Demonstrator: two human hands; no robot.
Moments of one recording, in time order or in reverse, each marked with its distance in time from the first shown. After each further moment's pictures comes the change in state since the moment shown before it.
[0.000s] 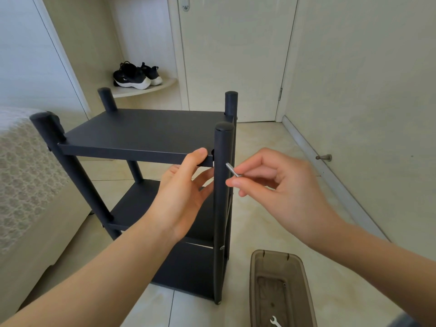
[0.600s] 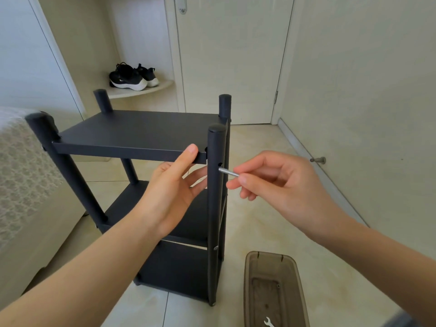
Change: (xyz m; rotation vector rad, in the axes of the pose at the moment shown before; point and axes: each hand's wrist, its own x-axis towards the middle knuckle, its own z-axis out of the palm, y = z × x) left_hand 0.002 0.009 -0.006 0.056 -0.130 0.016; right_hand -0.001 -0.010 -0.018 0.141 -0.090 0.097
